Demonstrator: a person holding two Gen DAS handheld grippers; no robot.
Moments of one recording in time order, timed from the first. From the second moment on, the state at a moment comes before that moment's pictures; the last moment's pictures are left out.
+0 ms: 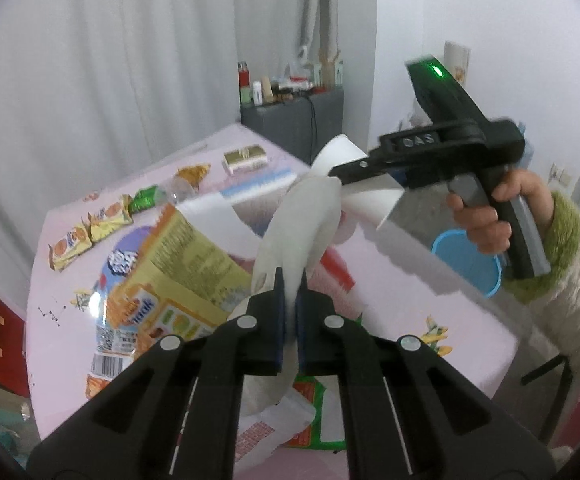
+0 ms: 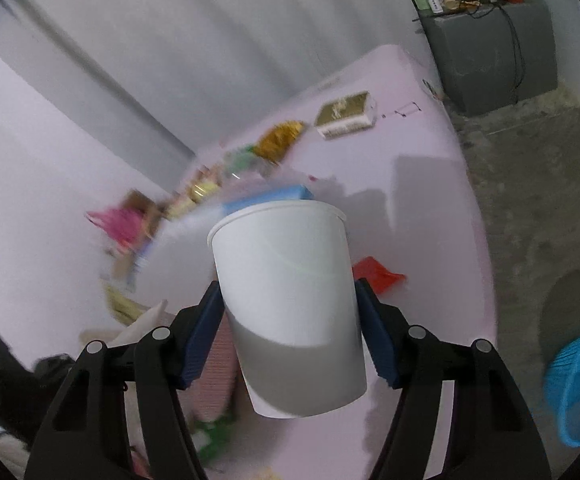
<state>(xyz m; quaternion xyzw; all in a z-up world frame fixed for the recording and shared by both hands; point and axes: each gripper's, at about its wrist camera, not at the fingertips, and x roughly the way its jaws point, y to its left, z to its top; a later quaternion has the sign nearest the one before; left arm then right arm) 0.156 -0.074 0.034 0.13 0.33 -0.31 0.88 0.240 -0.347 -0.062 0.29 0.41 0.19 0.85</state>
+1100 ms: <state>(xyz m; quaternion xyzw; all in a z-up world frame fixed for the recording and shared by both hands) 0.129 -0.434 -0.009 0.15 0.44 -0.50 0.73 -0.050 -0.586 -0.196 0.58 0.24 -0.17 0.76</state>
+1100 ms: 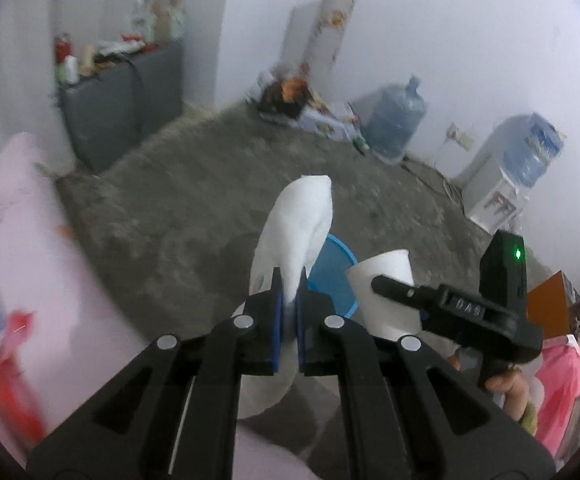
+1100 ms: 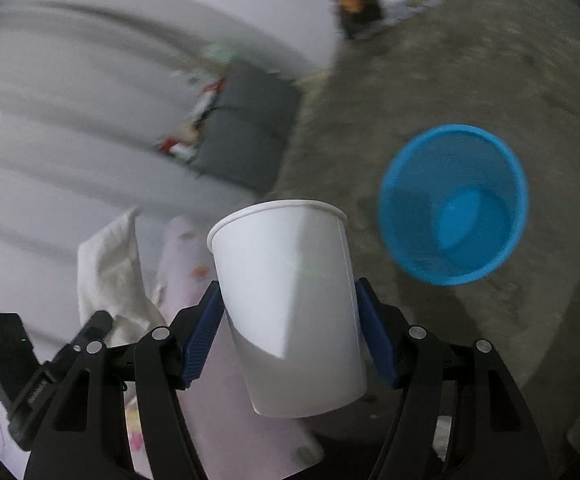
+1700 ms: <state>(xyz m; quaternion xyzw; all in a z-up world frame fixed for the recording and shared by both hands) 0.142 -0.596 -0.151 0.17 0.51 -0.47 0.70 -0.035 -0.711 -0.327 0.64 0.29 -0.26 0.66</state>
